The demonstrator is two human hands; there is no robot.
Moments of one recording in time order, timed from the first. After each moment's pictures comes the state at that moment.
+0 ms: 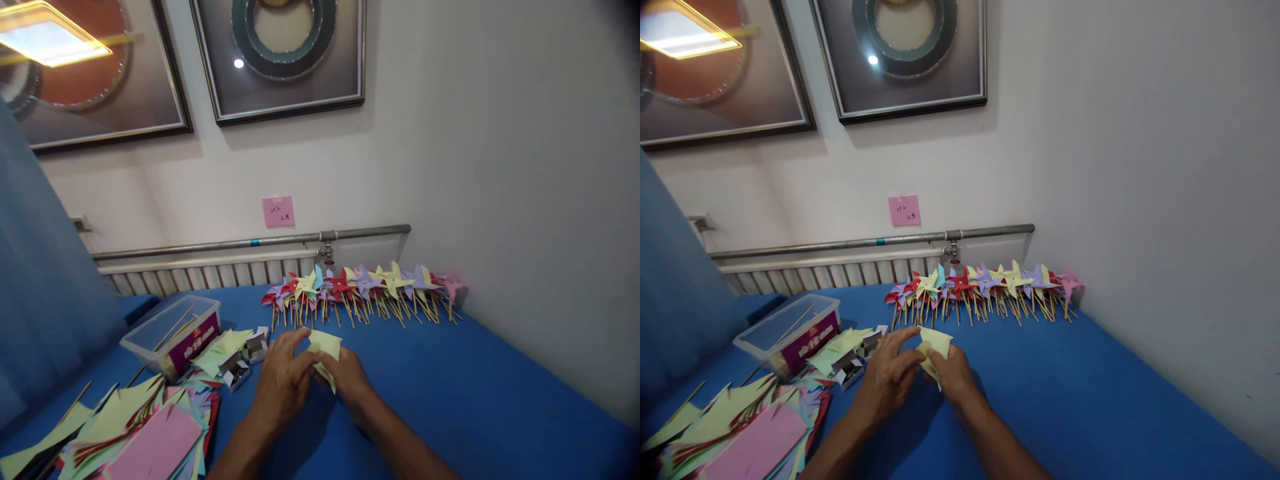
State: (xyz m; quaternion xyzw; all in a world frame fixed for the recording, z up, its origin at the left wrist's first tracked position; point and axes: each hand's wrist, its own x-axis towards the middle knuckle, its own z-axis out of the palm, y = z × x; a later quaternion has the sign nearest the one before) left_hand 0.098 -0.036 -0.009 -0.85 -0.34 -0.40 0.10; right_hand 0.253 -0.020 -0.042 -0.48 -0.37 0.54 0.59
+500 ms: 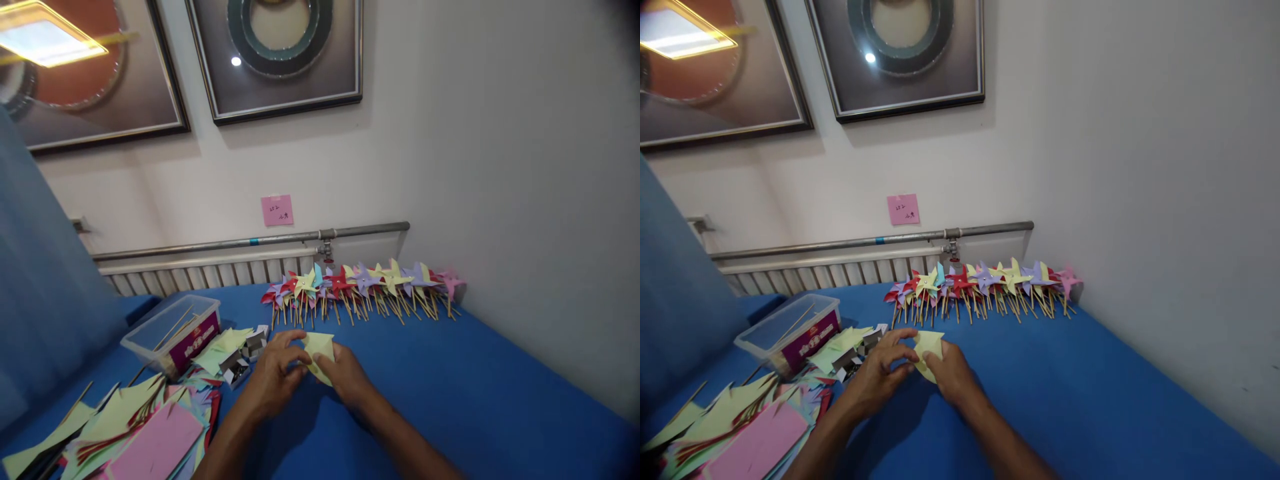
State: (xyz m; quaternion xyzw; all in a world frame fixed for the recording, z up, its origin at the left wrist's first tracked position) left_hand 0.084 -0.033 0.008 -0.83 -0.38 -0.35 -0.20; right_hand 0.261 -0.024 -0.040 -0.45 -0.55 0.49 0.51
